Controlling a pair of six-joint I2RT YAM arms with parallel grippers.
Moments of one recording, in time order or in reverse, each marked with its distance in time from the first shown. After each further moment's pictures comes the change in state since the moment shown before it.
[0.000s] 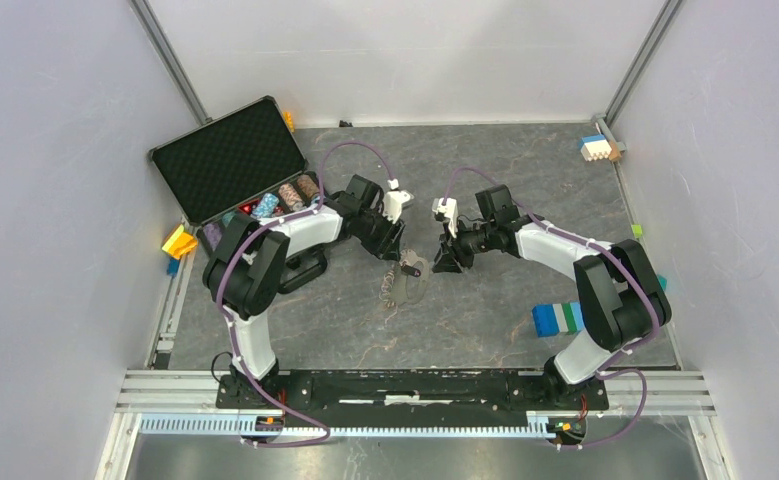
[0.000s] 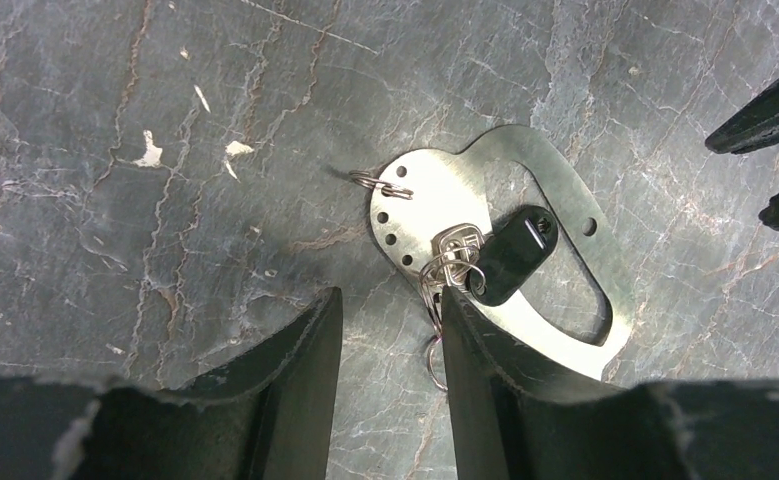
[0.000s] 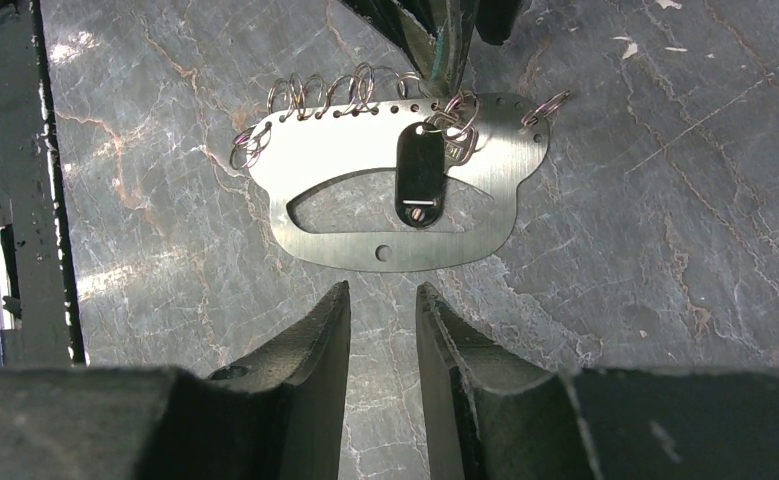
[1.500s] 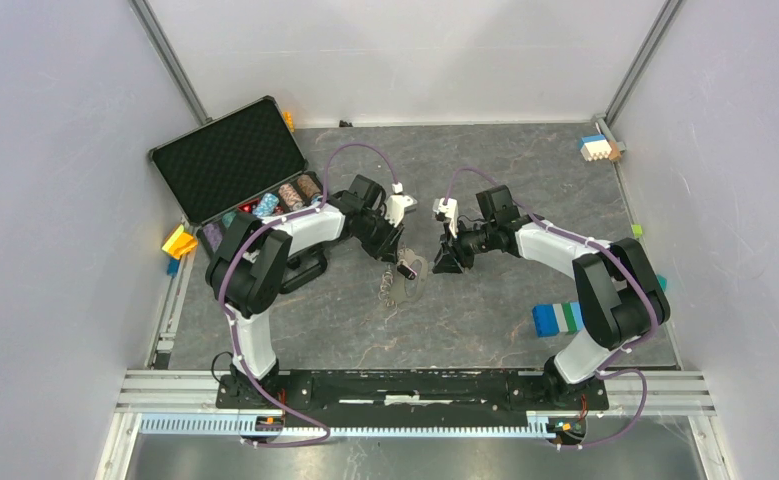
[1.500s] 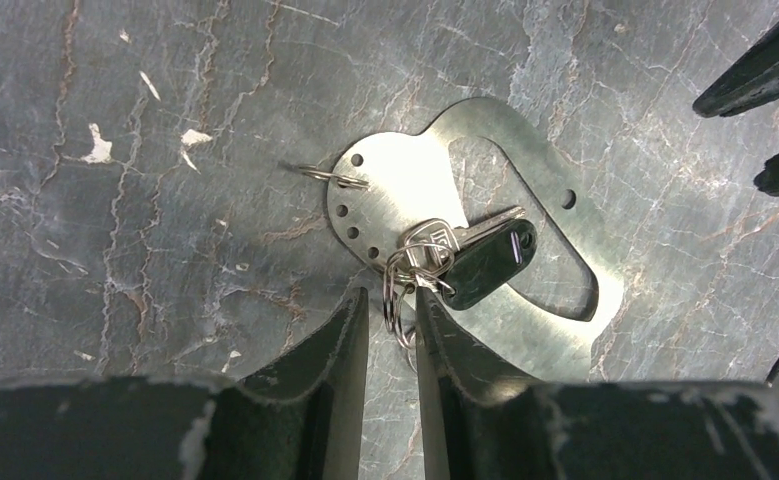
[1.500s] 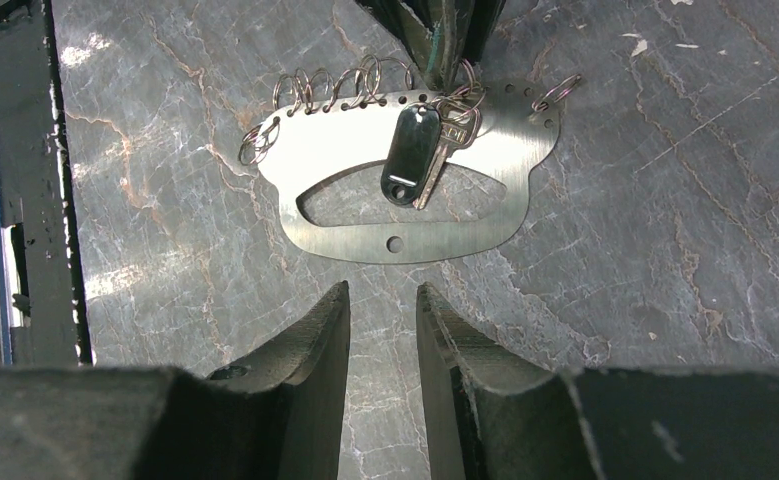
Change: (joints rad) left arm -0.007 0.017 0.029 -0.081 0.020 0.065; right arm -0.007 0.010 -0.001 0.000 -0.020 0.000
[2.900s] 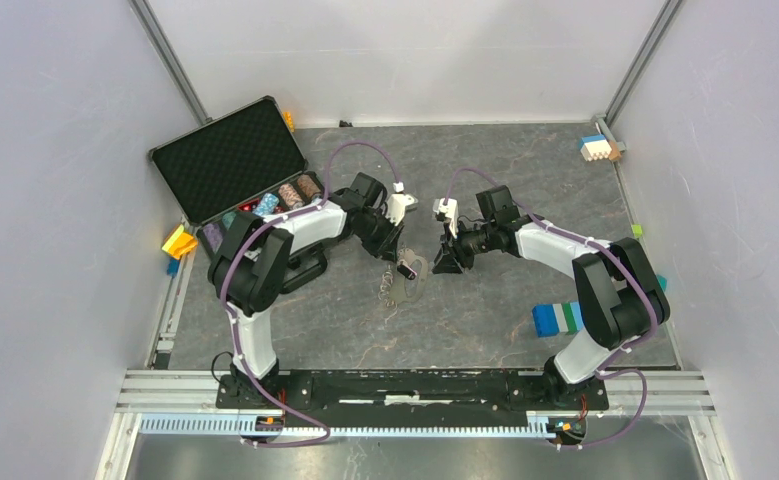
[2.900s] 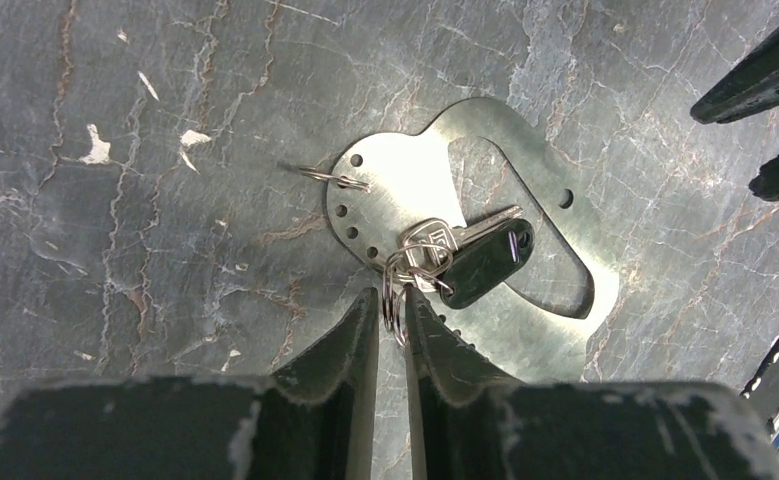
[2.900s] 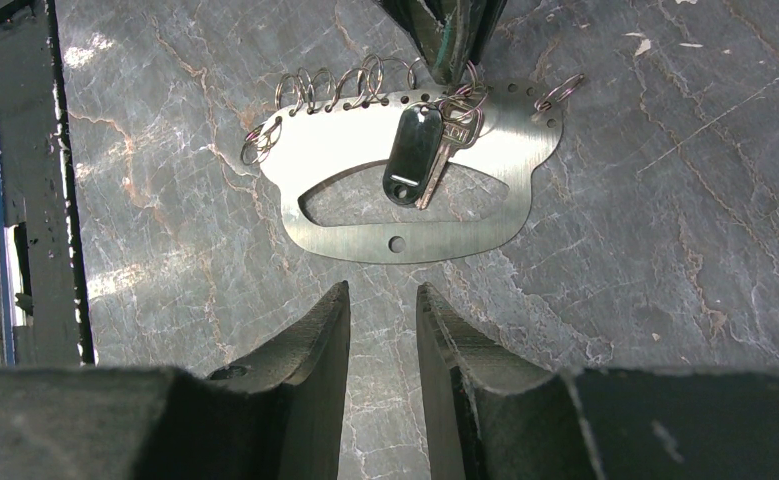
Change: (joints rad) left arm 0.000 0.010 0.035 -0.044 0.007 0.001; right arm -0.001 0.002 -0.001 0.000 -0.006 0.000
